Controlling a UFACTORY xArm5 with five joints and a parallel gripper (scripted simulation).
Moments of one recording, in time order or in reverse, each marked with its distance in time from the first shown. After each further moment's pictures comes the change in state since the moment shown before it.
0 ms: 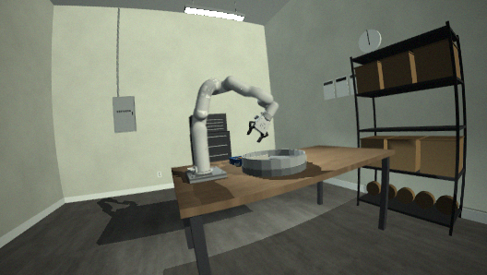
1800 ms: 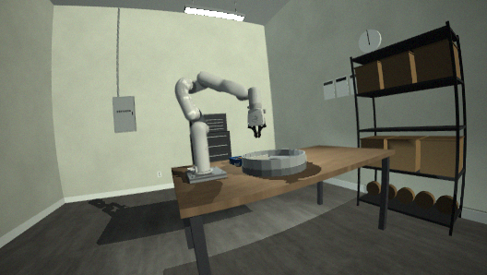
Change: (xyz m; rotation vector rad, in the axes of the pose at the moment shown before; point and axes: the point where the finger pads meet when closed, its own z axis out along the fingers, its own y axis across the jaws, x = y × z) arm -0.106 -0.036 -0.008 -0.658 0.194 0.726
